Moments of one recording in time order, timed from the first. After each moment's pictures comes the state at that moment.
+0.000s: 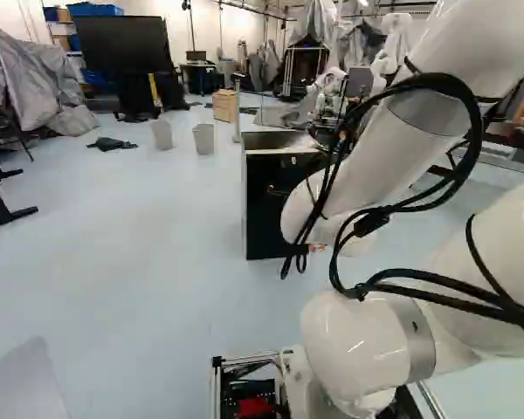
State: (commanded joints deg) arm 0.0 16.0 -5.0 0.0 50.0 0.0
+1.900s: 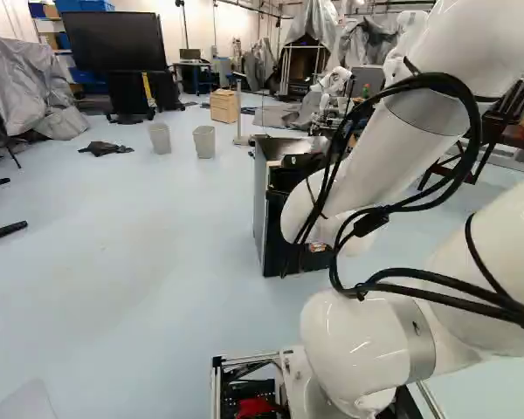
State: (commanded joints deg) arm 0.0 15.9 -5.1 0.0 50.0 0.0
